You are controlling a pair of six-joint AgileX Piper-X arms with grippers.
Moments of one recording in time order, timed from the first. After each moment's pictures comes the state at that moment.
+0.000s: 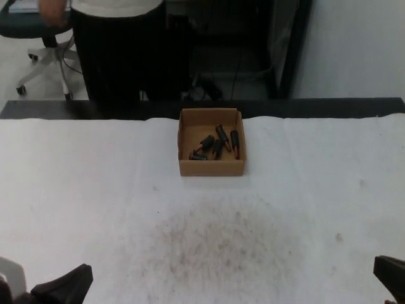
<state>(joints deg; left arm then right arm) -26.8 7.1 0.6 16.6 -1.5 -11.4 3.5 18.6 -11.1 31.3 -15.0 3.1</state>
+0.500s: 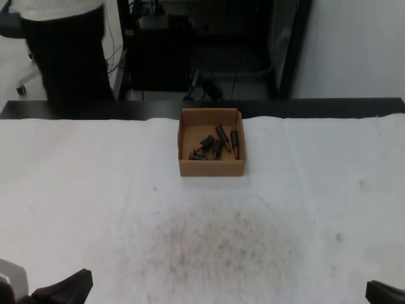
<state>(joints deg) -26.8 7.1 0.6 18.6 -1.5 -11.4 3.5 8.1 -1.2 28.1 -14.8 3.1</state>
